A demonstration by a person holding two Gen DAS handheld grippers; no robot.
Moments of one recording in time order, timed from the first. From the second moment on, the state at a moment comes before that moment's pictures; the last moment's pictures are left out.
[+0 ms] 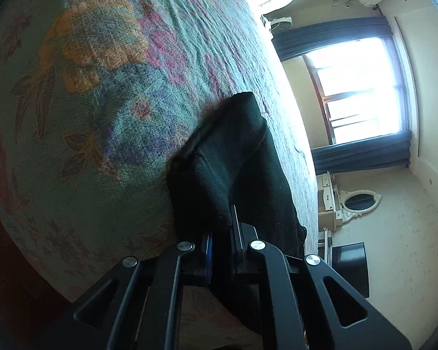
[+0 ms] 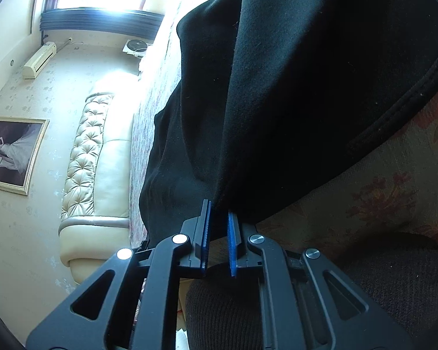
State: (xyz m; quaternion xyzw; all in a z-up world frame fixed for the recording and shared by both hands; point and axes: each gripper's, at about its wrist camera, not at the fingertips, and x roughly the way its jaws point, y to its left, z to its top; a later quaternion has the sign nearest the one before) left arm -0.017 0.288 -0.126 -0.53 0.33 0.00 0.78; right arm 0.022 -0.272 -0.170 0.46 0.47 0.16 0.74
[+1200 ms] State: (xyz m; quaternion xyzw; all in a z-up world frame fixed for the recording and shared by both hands) left arm 0.046 0.030 -0.025 -0.32 0.37 -0.16 0.85; right arm 0.086 -0.628 -0.096 0.24 0.42 -0.01 0.87
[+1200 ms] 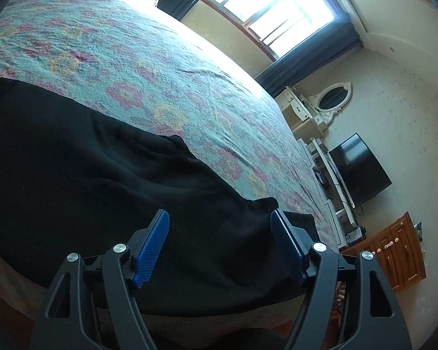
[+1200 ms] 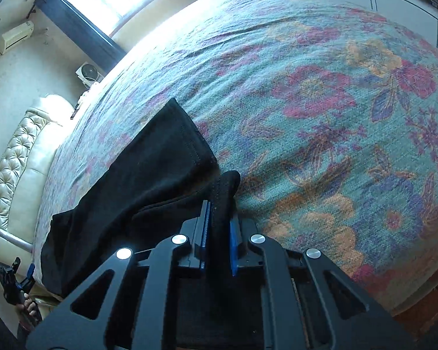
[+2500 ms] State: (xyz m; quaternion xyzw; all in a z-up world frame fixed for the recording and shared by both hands) left arm 0.038 -0.180 -0.094 -0.39 0.46 -0.29 0.74; right arm 0.090 -0.644 -0.148 0.58 0.30 -0.01 0.76
